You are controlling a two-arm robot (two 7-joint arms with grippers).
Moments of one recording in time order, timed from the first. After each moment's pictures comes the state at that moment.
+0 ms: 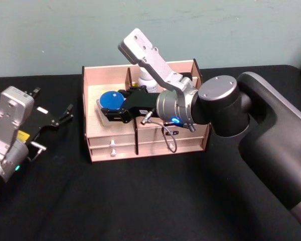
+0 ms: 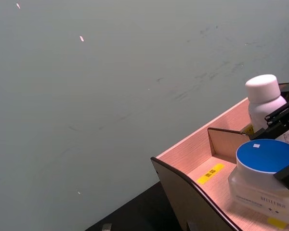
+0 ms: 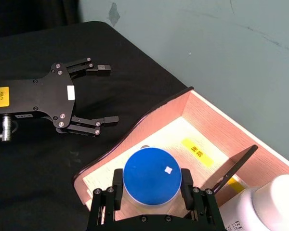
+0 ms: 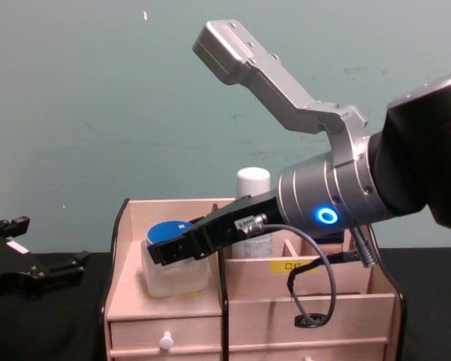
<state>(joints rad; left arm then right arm) -0.20 0.60 0.45 -1.41 -0.25 -0.12 0.03 0.61 0.18 -0.64 -1.33 0.15 0.55 0.47</state>
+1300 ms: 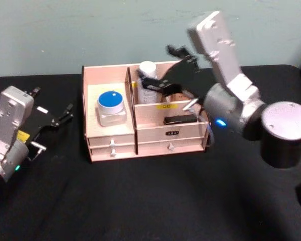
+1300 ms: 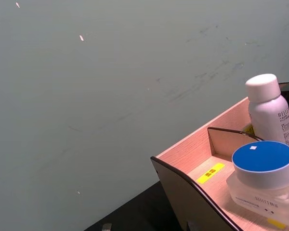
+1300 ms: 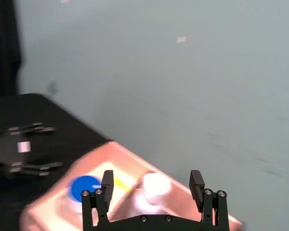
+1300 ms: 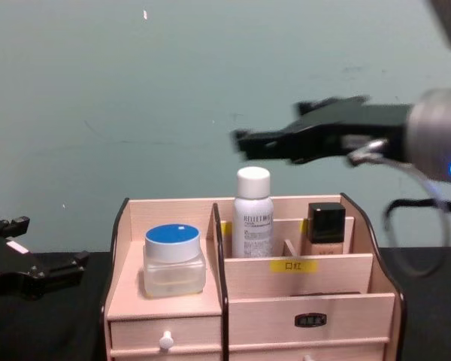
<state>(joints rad) -0.20 0.60 0.45 -1.41 -0.25 -0.12 0.03 0.30 0.29 -0.43 -1.76 0.10 0.35 0.25</state>
